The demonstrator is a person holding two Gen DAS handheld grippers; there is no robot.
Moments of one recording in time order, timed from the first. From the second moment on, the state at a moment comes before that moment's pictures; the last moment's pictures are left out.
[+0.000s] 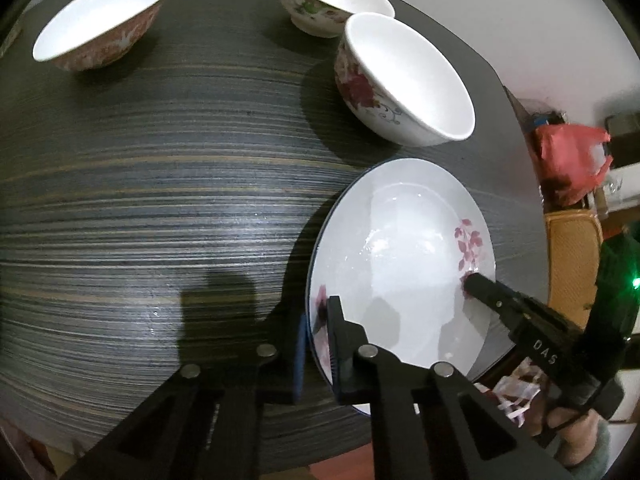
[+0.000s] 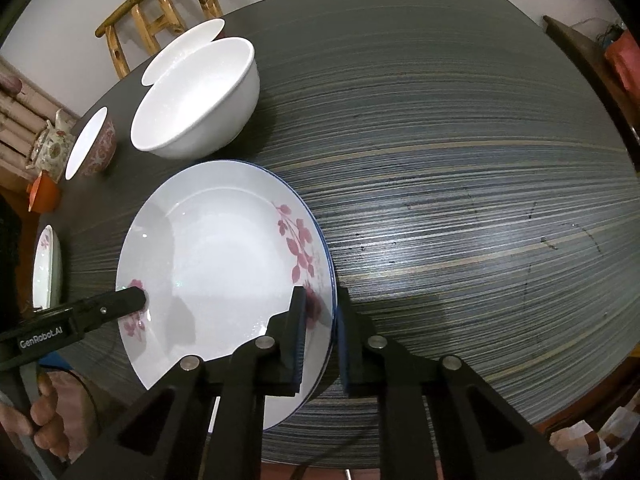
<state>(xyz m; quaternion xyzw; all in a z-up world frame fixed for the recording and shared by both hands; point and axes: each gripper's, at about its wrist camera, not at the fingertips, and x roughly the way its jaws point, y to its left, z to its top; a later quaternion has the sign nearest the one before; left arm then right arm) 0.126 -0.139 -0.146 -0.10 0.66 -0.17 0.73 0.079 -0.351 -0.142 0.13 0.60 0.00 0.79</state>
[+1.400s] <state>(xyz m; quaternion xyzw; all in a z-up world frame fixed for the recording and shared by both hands) 0.110 0.038 -0.091 -0.15 0.62 -0.08 0.77 0.105 -0.193 -0.091 0.07 0.58 0.09 0.80</state>
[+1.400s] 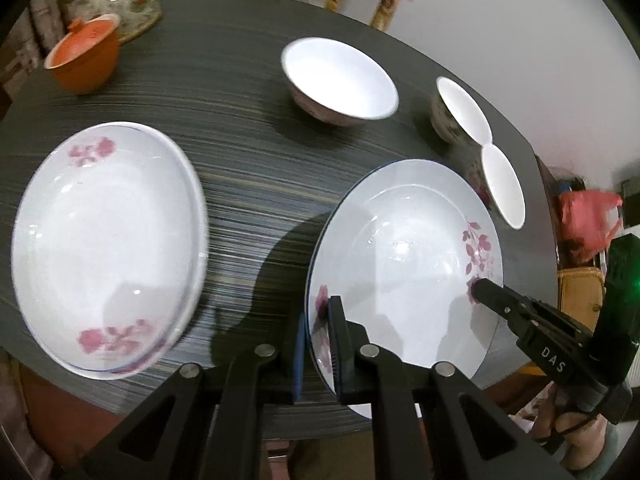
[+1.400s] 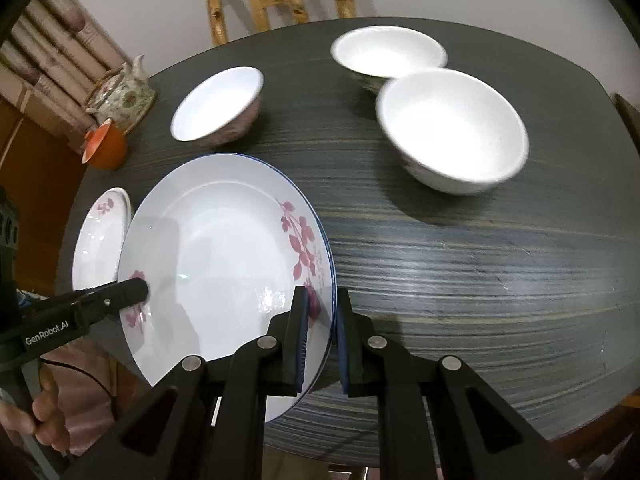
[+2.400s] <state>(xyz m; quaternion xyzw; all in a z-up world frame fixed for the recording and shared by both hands) 0.106 0.229 -0.084 -0.20 0.60 0.03 0.78 0.150 0.000 -0.082 0.03 0.59 0.20 0.78</state>
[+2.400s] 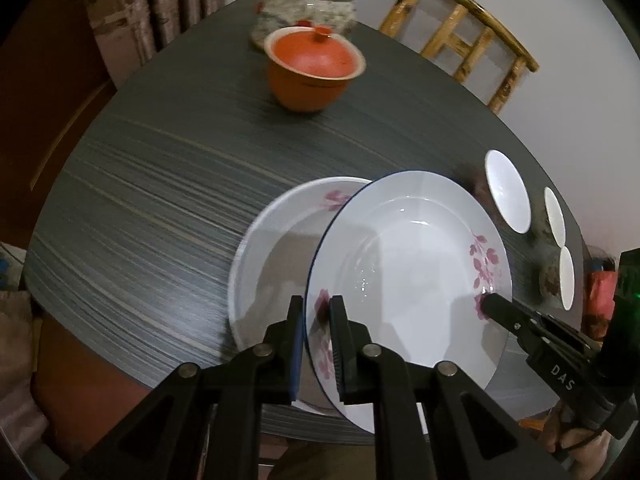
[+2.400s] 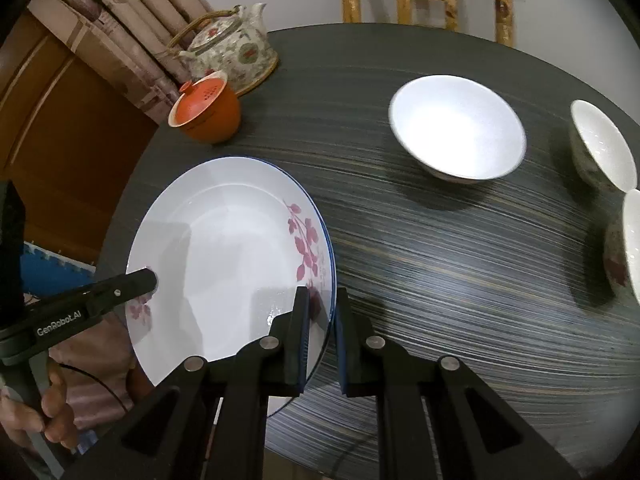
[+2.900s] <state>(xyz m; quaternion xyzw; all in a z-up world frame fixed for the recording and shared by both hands) 0.107 0.253 -0.103 -0.19 0.61 0.04 0.77 0.149 0.038 -0.092 0.01 0.60 0.20 0.77</state>
